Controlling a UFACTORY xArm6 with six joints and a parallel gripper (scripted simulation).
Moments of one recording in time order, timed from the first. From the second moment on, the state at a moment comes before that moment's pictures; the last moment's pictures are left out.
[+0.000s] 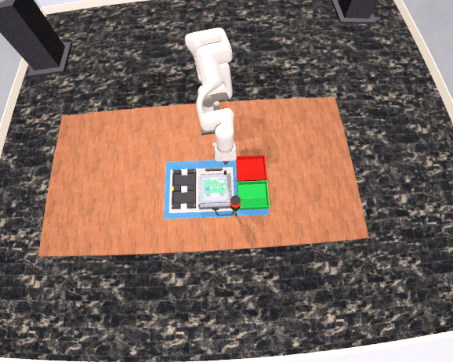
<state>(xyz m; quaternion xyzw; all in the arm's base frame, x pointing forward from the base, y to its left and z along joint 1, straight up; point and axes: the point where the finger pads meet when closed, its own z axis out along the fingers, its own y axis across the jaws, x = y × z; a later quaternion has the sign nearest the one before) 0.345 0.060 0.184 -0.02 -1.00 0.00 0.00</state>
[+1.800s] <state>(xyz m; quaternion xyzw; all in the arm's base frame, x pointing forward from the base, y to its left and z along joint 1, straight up) 0.346 0.060 0.099 -0.02 -1.00 0.00 0.00</state>
